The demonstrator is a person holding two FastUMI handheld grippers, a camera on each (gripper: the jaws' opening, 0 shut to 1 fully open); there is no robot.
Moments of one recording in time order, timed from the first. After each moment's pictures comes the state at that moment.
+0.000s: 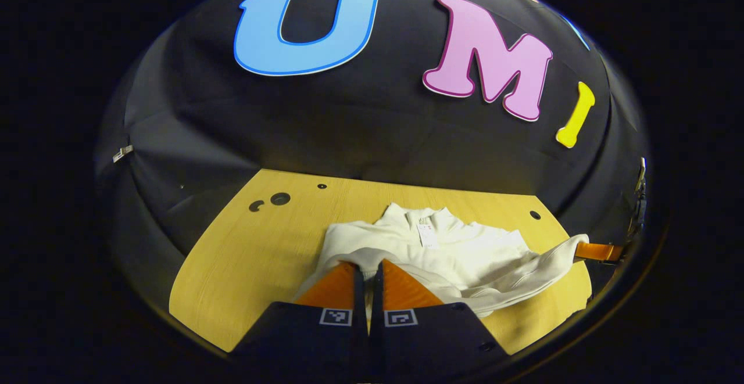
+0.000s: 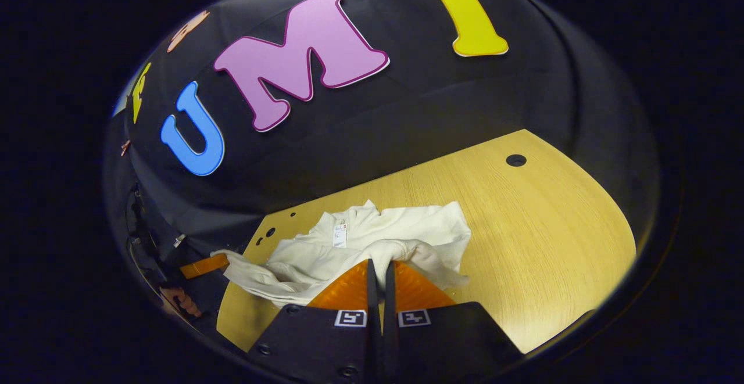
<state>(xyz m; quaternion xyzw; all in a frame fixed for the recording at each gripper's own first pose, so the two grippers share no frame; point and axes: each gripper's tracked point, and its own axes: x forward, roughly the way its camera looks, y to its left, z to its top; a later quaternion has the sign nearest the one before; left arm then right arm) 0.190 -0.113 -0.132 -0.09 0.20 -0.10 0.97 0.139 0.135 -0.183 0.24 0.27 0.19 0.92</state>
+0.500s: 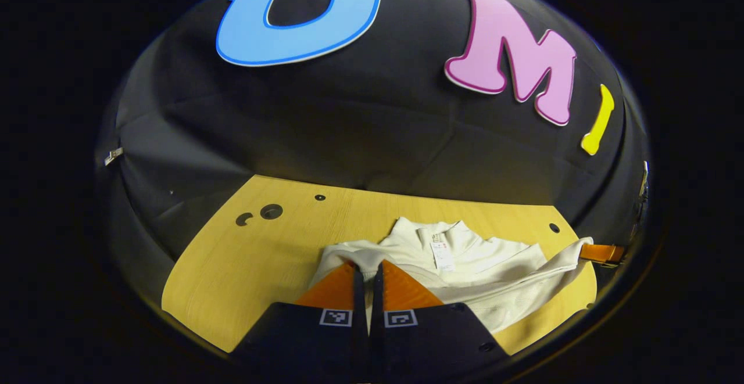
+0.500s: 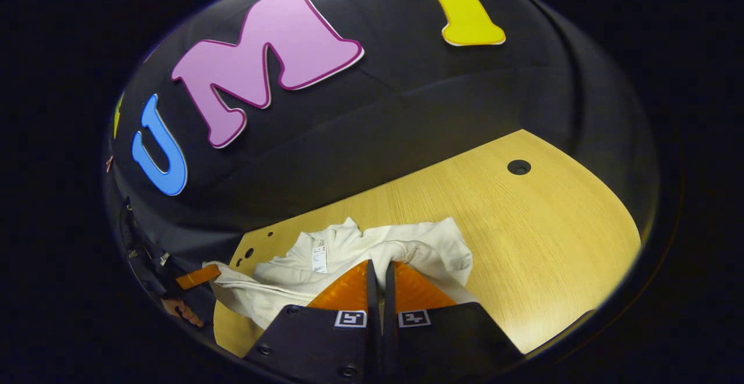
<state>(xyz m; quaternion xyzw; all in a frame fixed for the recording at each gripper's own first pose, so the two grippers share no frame) 0.276 -0.123 -0.154 -0.10 0.21 -0.07 0.97 0.223 0.144 -0.220 0.25 0.28 0.14 0.92</state>
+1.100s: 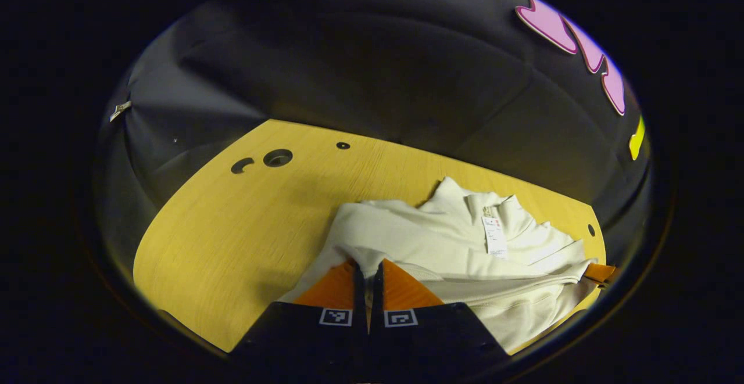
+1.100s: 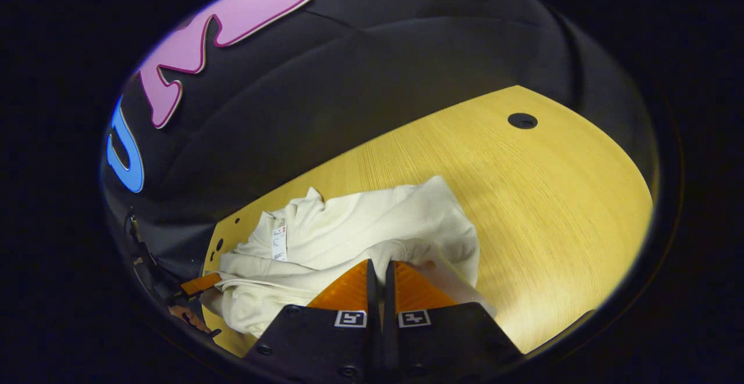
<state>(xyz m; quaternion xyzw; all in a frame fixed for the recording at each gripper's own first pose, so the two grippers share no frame) 0.315 -0.123 -0.258 -0.13 0.31 -0.01 0.94 0.252 0.166 -0.309 0.25 0.37 0.12 0.89</state>
